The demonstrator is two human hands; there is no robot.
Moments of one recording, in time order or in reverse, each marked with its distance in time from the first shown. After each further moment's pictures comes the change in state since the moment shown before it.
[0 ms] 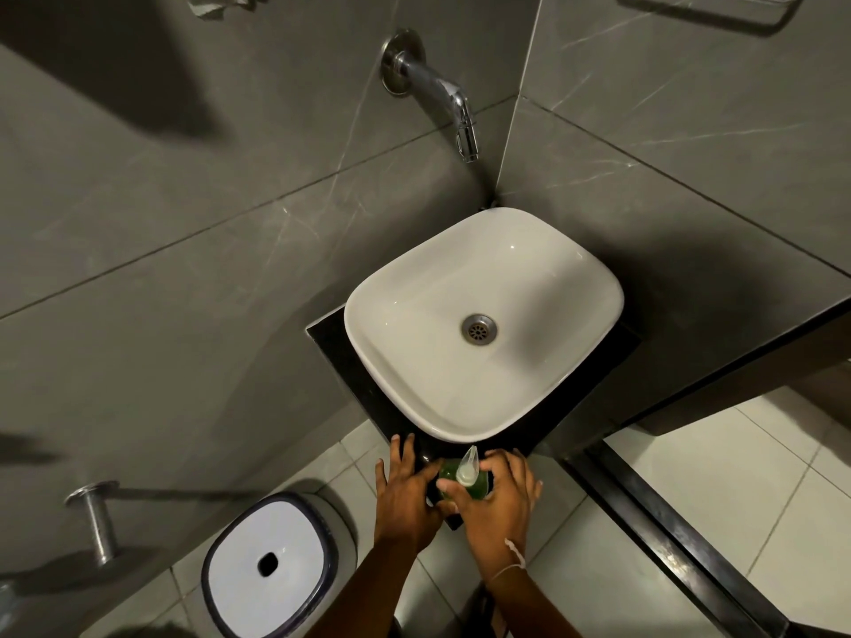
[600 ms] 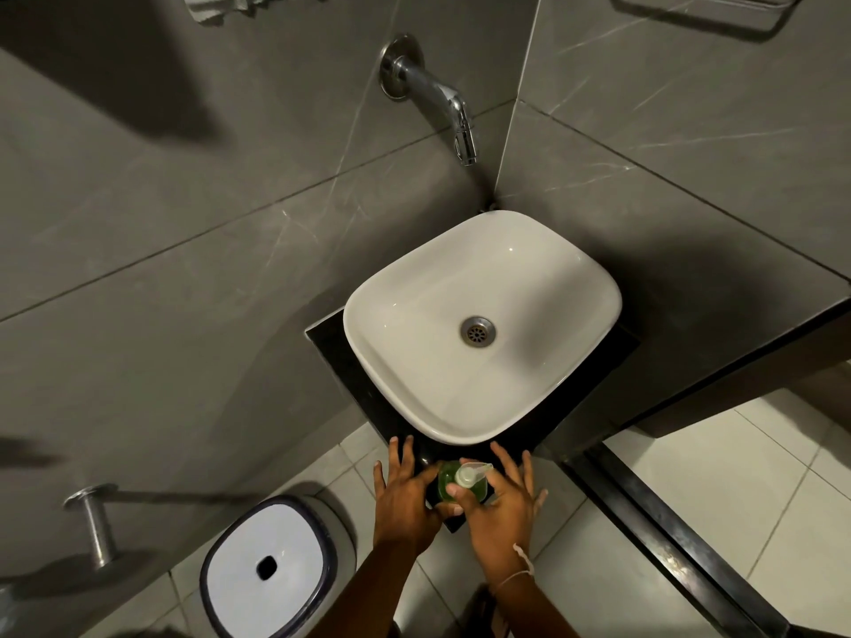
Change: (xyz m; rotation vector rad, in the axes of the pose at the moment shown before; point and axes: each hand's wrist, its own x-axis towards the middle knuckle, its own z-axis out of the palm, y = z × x) left_hand -0.001 0.002 -0.001 0.023 -0.005 0.008; right_hand -0.001 0.006 -0.005 0.026 -0.064 0.016
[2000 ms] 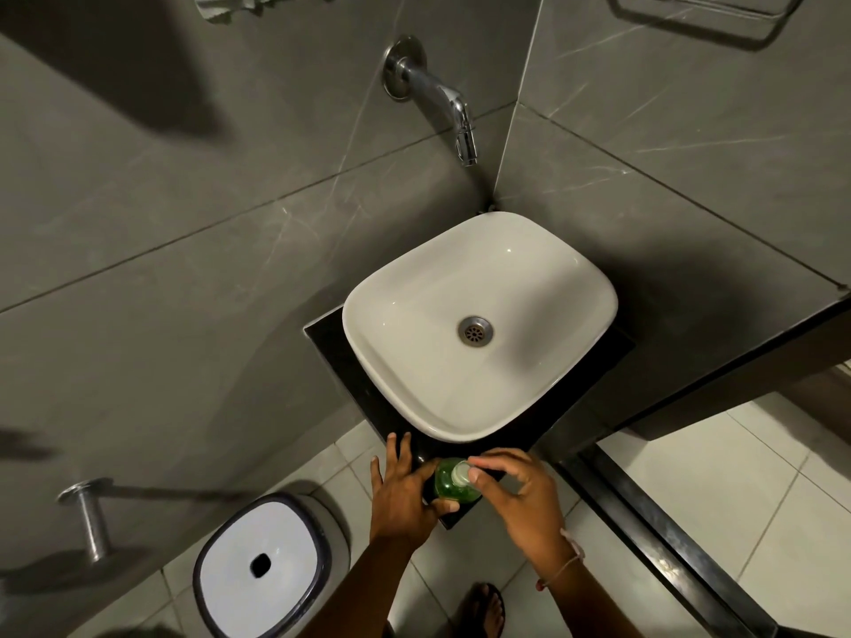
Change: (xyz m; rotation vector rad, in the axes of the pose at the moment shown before) left_hand 0.000 0.001 -0.002 0.012 -0.016 0.009; right_hand 0.015 -0.013 -0.057 0.225 -0.197 -0.142
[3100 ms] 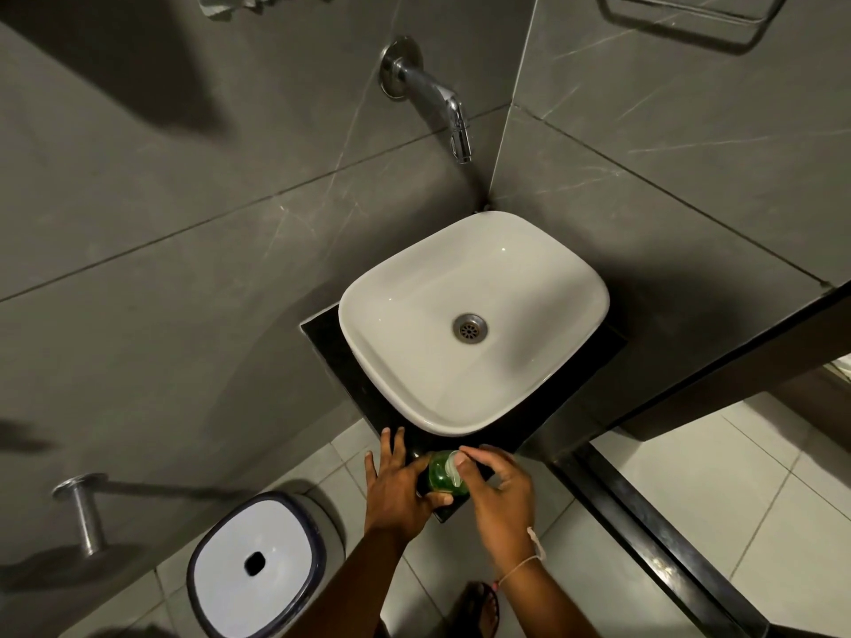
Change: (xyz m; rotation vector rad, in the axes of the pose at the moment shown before) left_hand -0.001 0.000 0.001 0.001 0.010 -0.017; right_hand -0.014 -0.008 0.032 0.179 0.210 0.222
